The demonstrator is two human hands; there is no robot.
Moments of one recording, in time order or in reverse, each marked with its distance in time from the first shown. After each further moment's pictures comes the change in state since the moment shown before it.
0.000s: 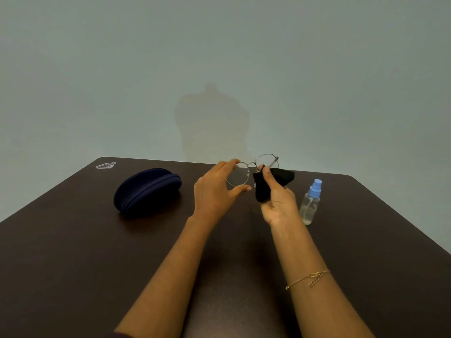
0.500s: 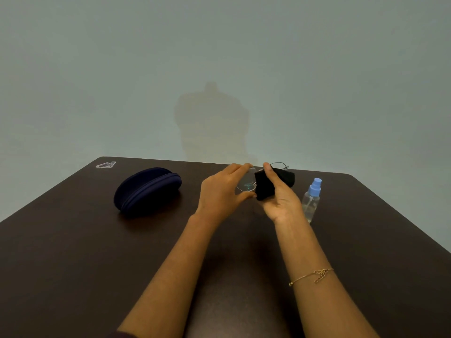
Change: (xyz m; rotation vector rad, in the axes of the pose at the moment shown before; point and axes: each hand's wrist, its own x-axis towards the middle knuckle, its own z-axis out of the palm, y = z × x) left_hand 0.000 0.006 0.000 0.116 -0.122 0.185; right_hand -0.003 -0.008 -0.003 0.018 -0.052 0.092
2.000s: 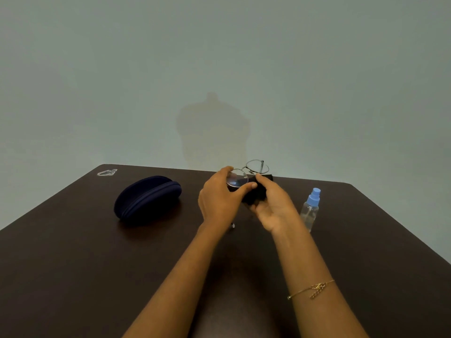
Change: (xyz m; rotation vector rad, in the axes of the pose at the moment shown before) left_hand 0.006 0.013 0.004 -0.305 0.156 -0.528; right_hand -0.014 -0.002 0.017 -0.187 -0.115 0.049
